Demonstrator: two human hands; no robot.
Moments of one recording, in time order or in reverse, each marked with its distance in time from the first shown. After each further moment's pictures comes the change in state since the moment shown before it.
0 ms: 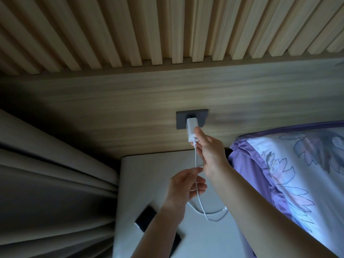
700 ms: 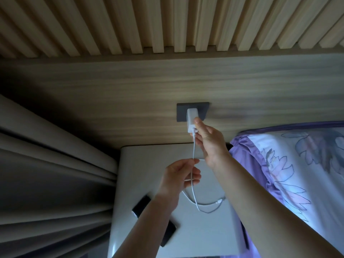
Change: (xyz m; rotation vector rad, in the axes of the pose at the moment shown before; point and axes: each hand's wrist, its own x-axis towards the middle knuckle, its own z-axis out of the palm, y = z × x) left_hand 0.004 0.005 -0.003 0.017 0.010 0.048; right_hand 0.020 0.001 -0.006 -0.013 -0.105 -0.025
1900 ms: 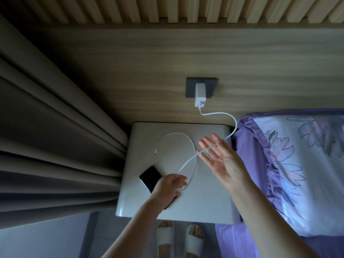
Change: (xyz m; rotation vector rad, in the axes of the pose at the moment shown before) left_hand -0.063 -0.091 -0.045 0.479 0.116 -0.138; right_hand -0.096 0.048 -0.077 0.472 -0.278 0.252
